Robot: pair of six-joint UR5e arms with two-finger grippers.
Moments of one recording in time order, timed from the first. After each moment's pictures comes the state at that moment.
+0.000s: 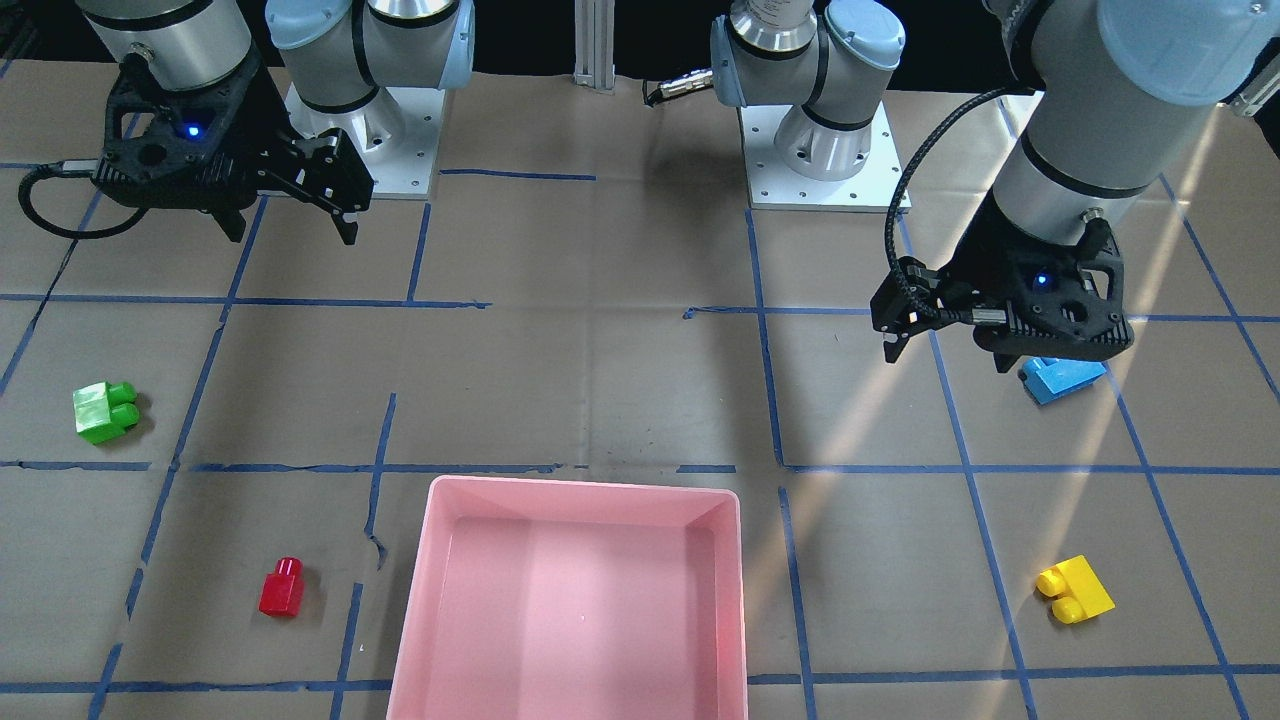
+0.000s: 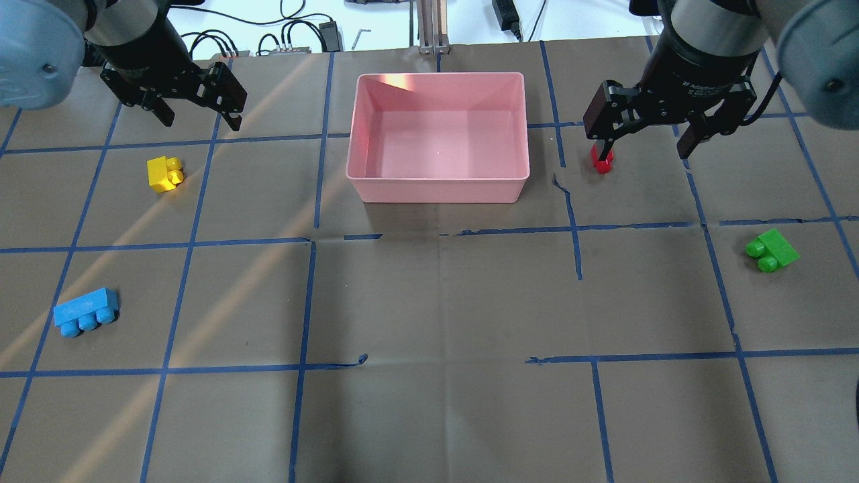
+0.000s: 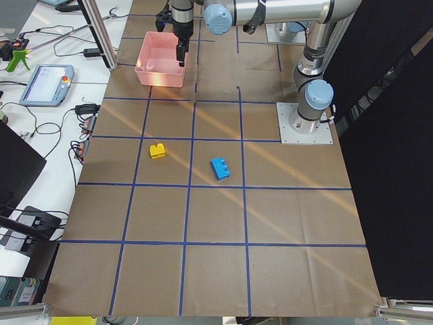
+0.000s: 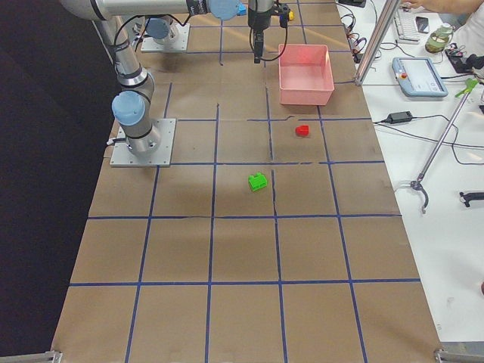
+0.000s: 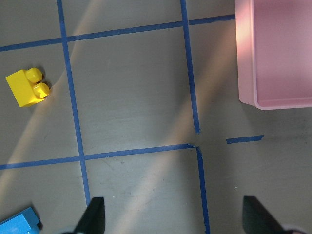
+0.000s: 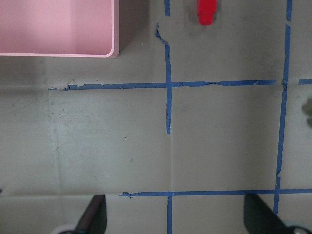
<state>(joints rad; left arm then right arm) -1.48 -1.71 -1.48 -1.45 1.59 0.21 1.57 -1.59 1.56 -1.54 -1.56 0.02</state>
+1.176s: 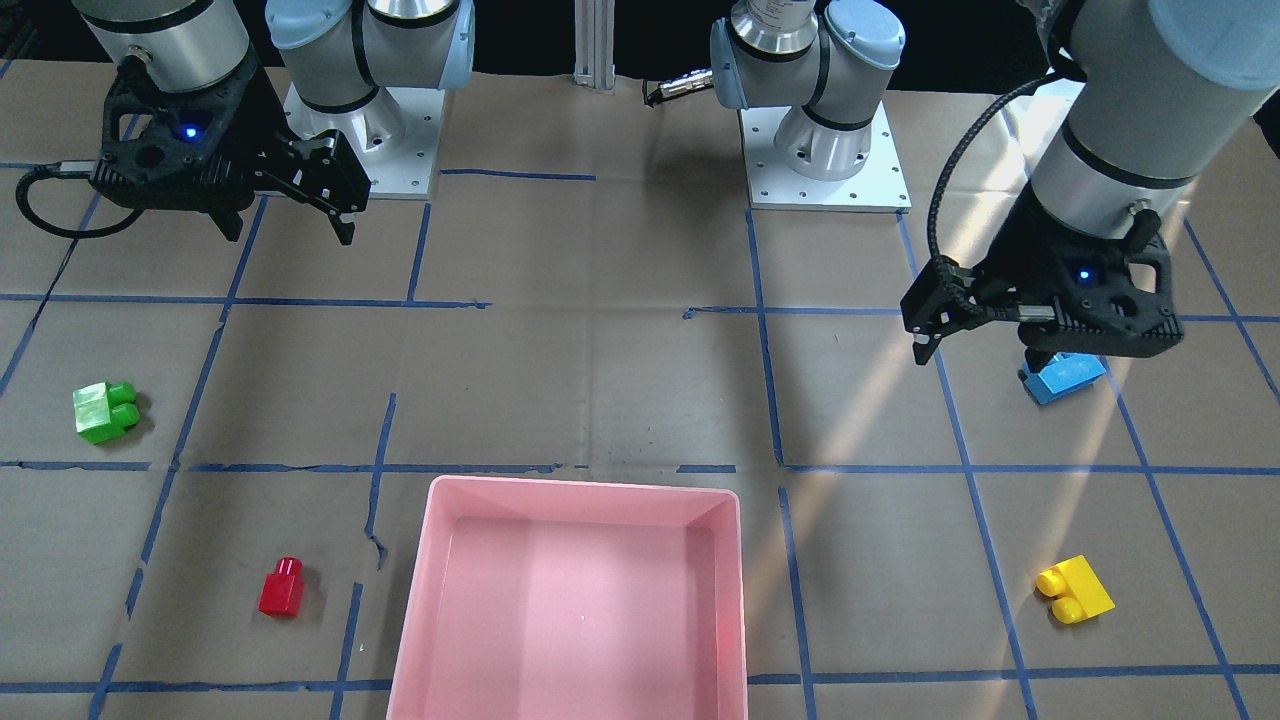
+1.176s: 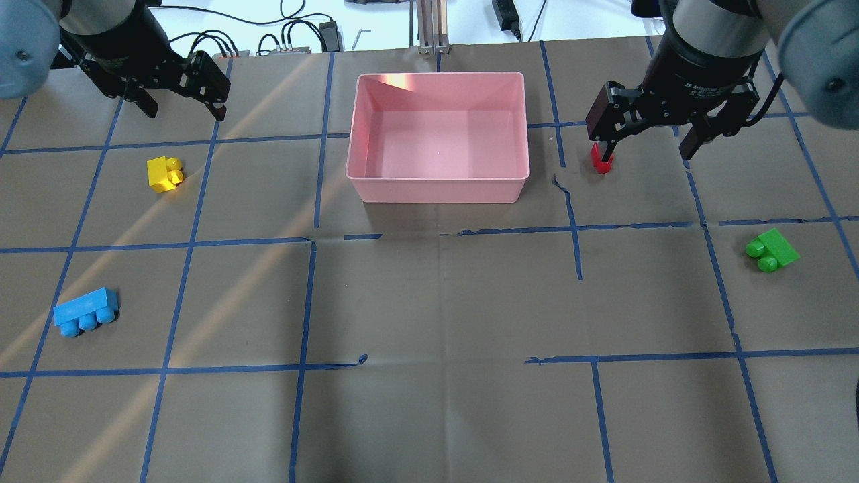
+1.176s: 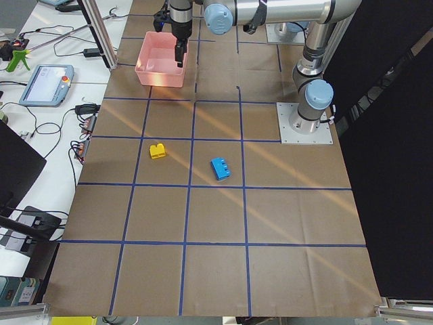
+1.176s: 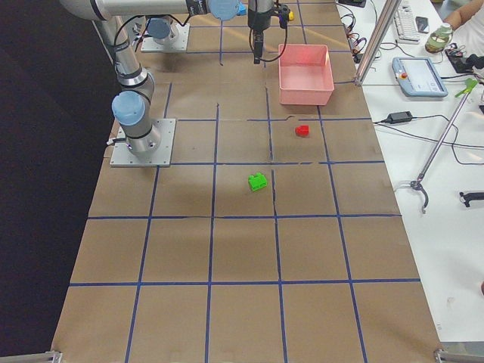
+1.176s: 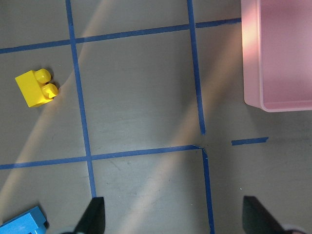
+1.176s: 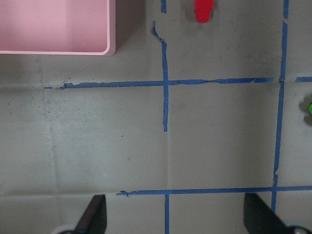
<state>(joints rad) -1.43 -1.72 -1.45 -1.46 1.59 0.22 1.57 -1.60 1.56 -1.53 -1.57 0.02</state>
